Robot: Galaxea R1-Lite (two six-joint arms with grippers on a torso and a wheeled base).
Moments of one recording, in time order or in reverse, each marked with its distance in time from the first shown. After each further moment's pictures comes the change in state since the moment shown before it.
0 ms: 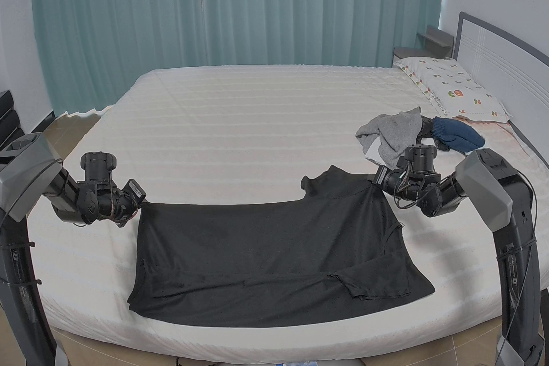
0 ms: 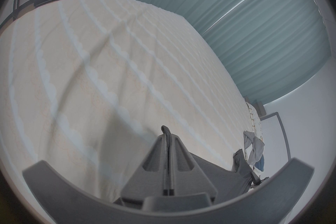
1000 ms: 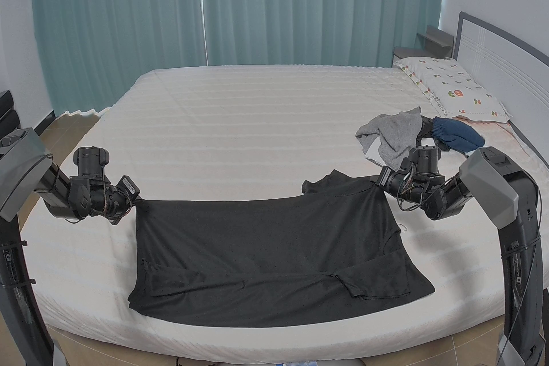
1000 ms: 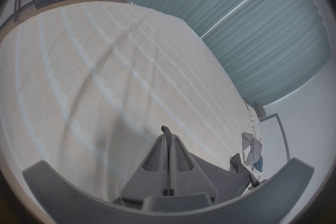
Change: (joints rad) left arm 0.020 -0.048 0.014 0.064 -0.006 0.030; right arm -0.007 -0.047 0.108 -0.065 0.004 0.017
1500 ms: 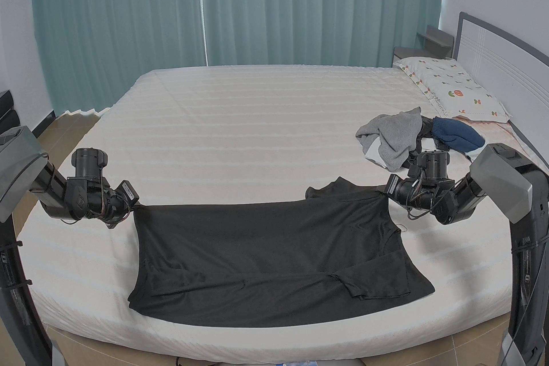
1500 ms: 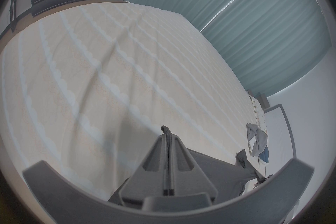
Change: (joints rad) left arm -0.003 -0.050 0.055 0.039 -0.002 0.082; right arm -0.018 -0.100 0.188 0.000 0.040 -0.008
